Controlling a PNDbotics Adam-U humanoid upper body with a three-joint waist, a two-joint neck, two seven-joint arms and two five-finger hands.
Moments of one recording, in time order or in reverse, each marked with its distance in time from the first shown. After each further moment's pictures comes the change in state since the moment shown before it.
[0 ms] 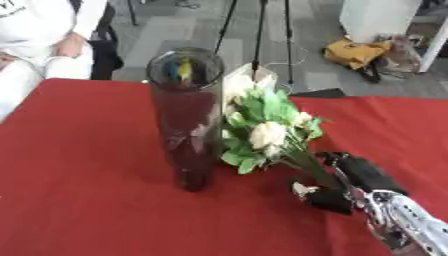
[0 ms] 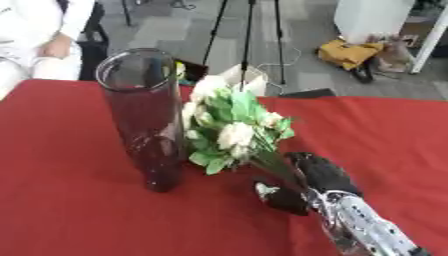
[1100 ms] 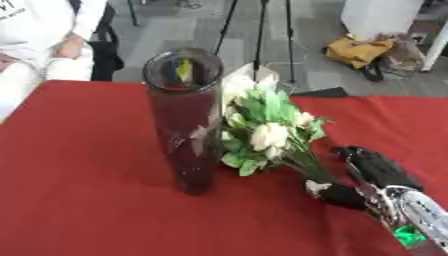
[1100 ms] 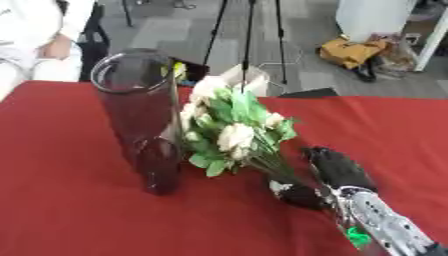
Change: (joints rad) left arm -0.005 -0.008 -0.006 0.000 0.001 0.000 -0.009; right arm -0.046 -0.066 -0.013 0.079 0.011 -0.013 -0.023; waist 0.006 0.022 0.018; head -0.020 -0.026
